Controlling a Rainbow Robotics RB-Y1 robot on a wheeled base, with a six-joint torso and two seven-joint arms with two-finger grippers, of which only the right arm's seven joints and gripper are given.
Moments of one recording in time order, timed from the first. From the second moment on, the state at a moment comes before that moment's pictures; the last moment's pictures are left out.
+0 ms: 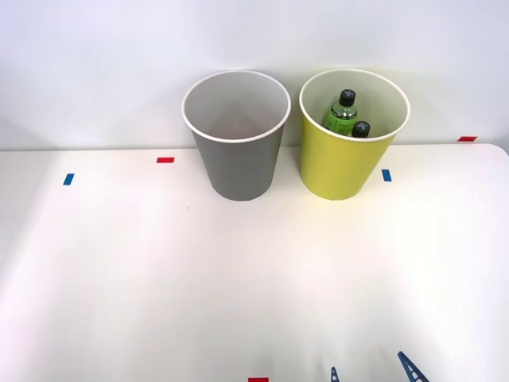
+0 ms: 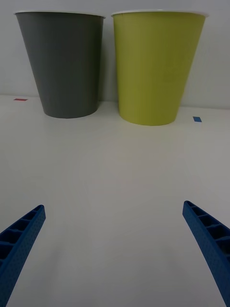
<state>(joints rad) 0.96 -0.22 0.39 -1.80 0.08 -0.72 1.62</state>
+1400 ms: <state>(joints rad) 0.96 -0.22 0.39 -1.80 0.08 -0.72 1.62</state>
